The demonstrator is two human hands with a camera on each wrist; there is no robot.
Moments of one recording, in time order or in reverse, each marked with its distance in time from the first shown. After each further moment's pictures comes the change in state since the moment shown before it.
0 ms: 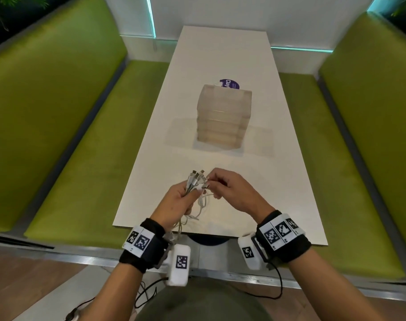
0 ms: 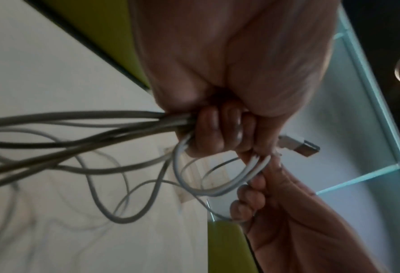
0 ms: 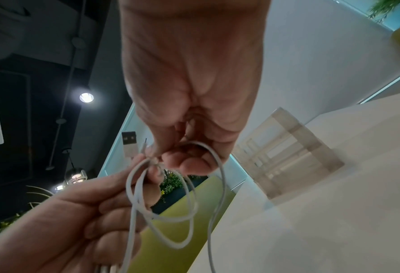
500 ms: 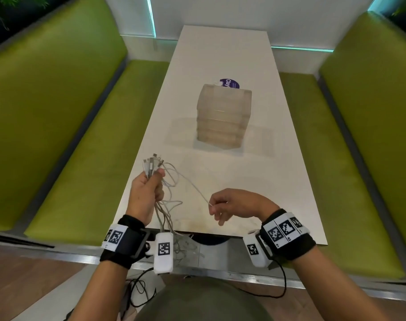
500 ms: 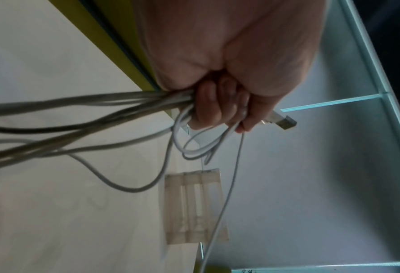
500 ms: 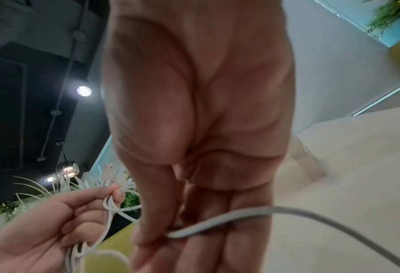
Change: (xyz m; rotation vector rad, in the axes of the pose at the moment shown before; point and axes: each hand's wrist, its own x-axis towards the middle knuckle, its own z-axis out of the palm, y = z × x) left_hand 0.006 0.001 -0.043 -0.341 0.348 0.042; right_hand -0.005 0.015 -0.007 -0.108 -0.486 0.328
